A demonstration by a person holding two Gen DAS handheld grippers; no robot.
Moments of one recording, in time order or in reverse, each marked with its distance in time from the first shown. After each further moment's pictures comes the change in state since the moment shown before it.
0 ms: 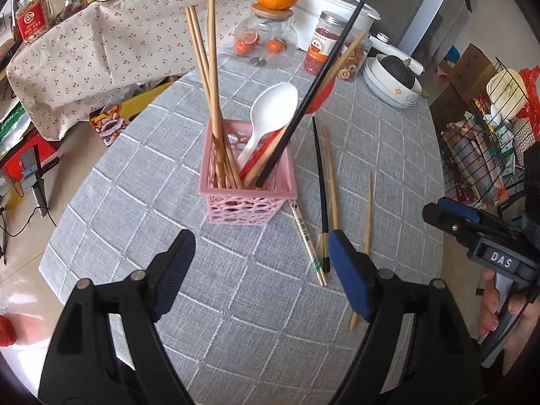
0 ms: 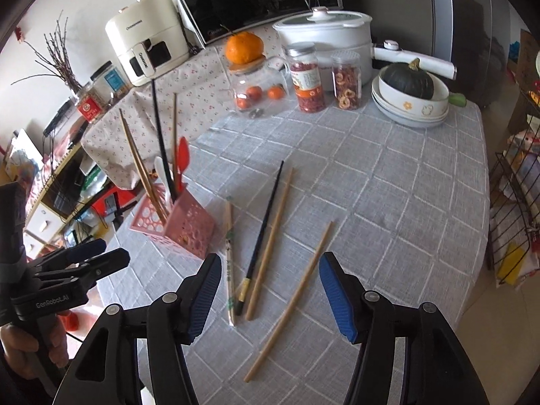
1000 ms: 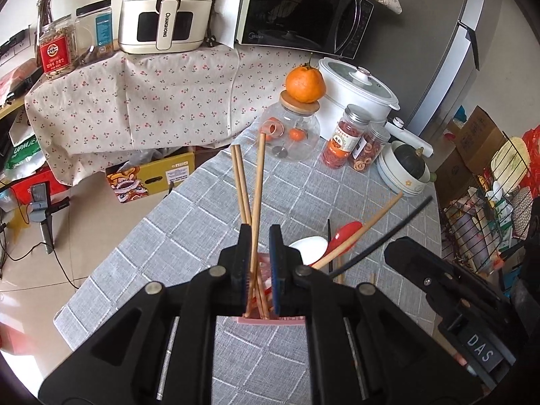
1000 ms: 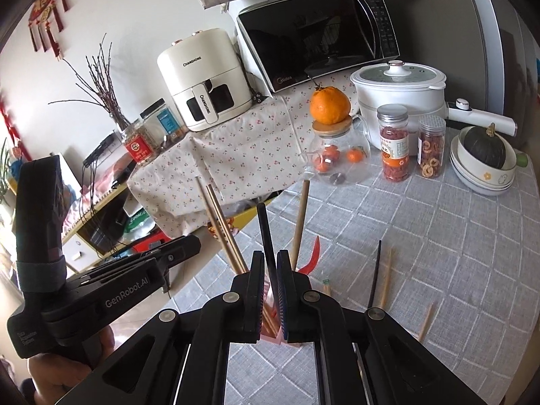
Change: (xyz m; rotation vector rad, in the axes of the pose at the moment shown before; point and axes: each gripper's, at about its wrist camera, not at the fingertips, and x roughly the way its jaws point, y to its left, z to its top) left arm -0.036 0.032 0.074 -0.088 -0.253 0.011; right arm -0.008 0.113 0.060 -0.054 -0.280 0.202
